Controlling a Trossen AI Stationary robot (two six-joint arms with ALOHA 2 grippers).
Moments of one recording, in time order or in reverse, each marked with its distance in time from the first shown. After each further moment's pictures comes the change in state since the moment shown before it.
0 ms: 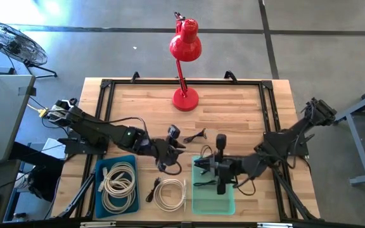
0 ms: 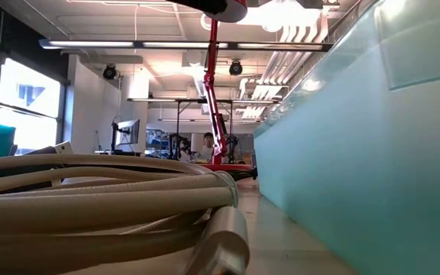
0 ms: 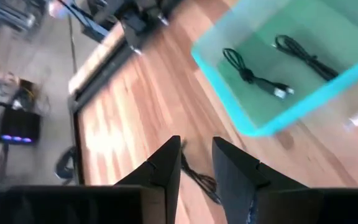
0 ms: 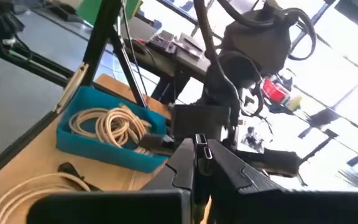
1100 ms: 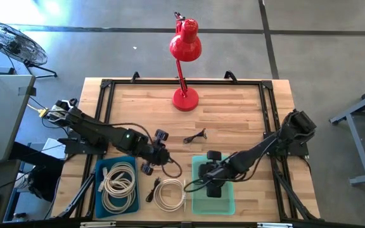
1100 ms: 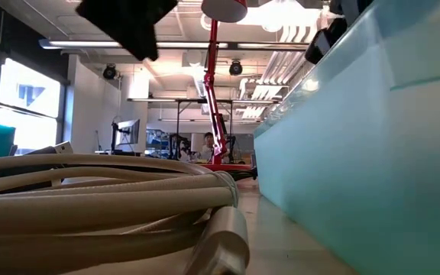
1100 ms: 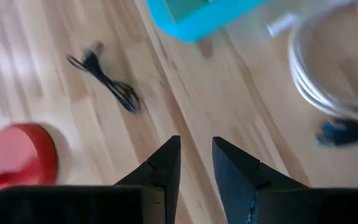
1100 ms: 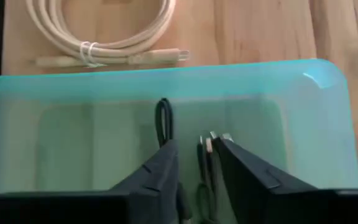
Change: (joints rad) left arm -0.031 0.000 0.000 -0.420 0.108 -0.353; right arm -0.092 0.330 0.000 -0.580 -0.429 0.904
